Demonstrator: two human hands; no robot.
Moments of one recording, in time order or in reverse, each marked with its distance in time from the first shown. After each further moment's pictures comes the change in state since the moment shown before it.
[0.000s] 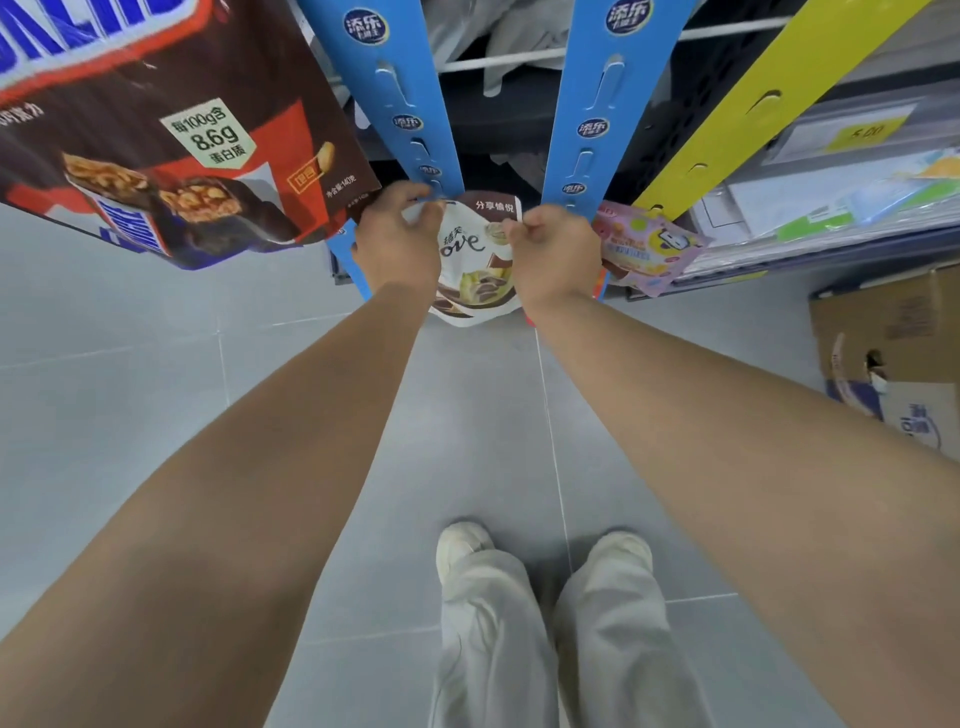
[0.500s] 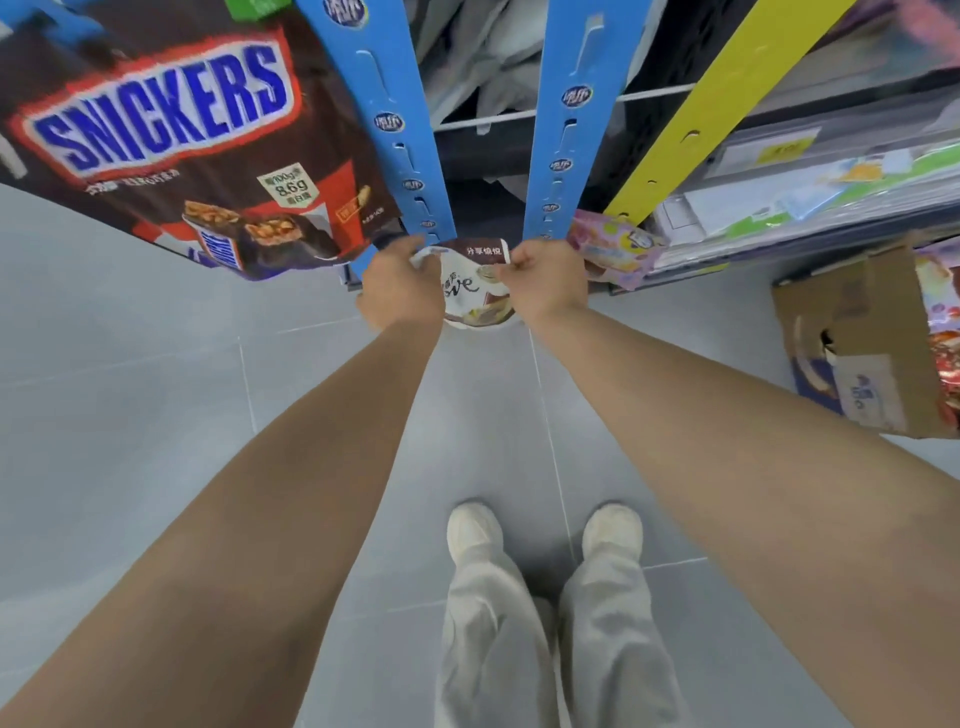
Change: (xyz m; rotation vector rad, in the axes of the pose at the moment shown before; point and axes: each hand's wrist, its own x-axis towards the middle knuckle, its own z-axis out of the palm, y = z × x) left_hand -0.044 0.020 -0.045 0.173 -0.117 -0.155; right_hand -0.041 -0.023 -0.039 -0.077 -0.205 0.014
